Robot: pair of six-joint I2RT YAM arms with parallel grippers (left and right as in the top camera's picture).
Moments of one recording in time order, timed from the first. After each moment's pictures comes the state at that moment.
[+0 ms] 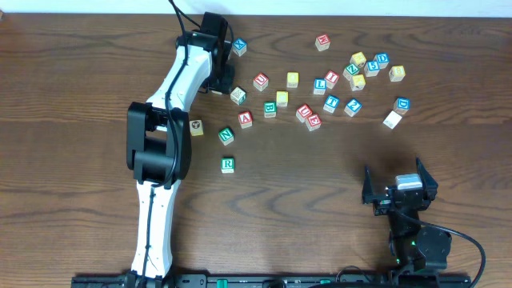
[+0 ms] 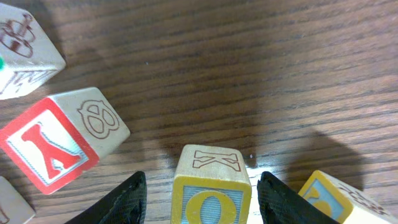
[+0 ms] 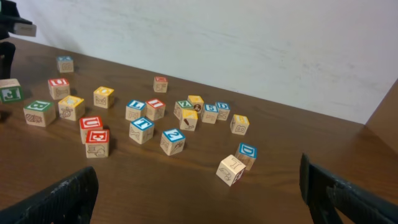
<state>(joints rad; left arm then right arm) -0.22 2.45 2.10 -0.97 -0.02 0.02 -0.02 0.01 0.01 -0.06 -0.09 -0.21</state>
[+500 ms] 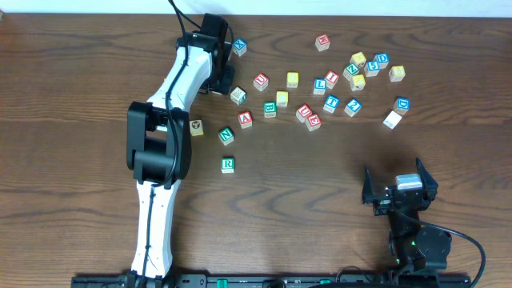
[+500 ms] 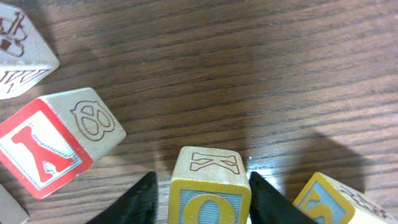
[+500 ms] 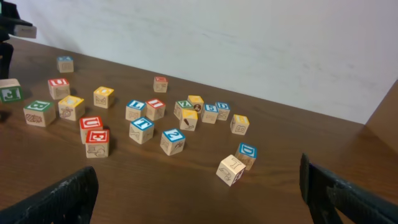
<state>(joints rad) -0.22 2.45 2.09 -0.96 -0.02 0.02 -0.02 0.01 0.01 -0.06 -0.09 -0.21</state>
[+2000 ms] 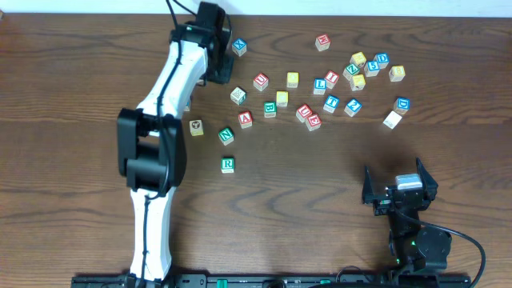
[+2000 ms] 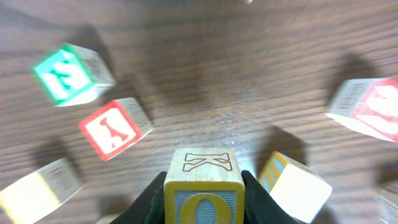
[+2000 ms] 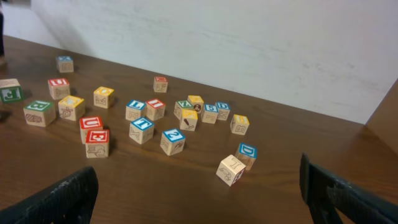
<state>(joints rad) -0.22 2.35 2.09 -0.96 -0.01 0.02 -0.02 0.01 0.01 -0.06 -0.09 -0.21</state>
